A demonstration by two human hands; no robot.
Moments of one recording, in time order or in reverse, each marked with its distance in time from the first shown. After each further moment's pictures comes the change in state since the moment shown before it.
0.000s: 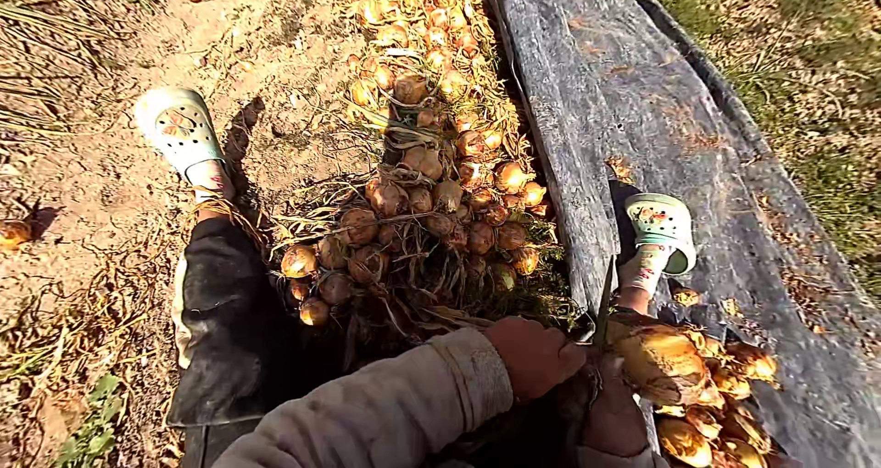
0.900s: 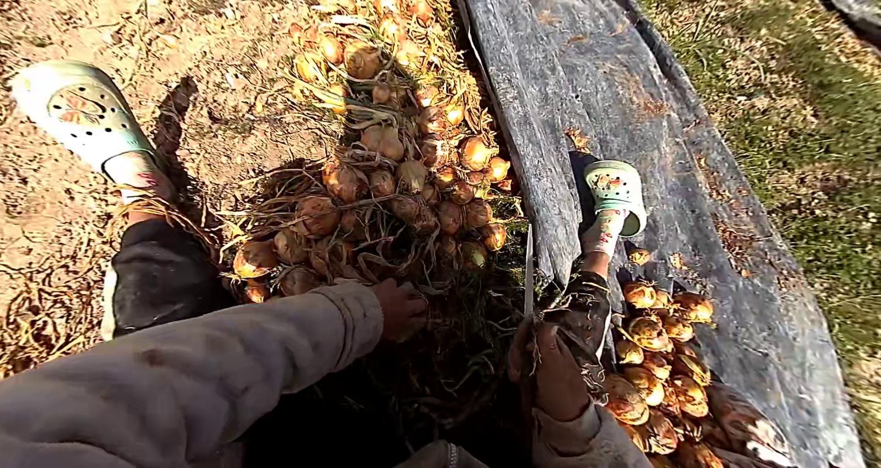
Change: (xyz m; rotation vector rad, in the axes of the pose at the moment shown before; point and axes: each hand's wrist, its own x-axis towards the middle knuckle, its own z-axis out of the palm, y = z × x) left_hand -0.058 -0.089 -0.008 0.453 -0.669 -0.137; right_hand -0.006 0.007 0.010 -0.315 -0.011 0.039
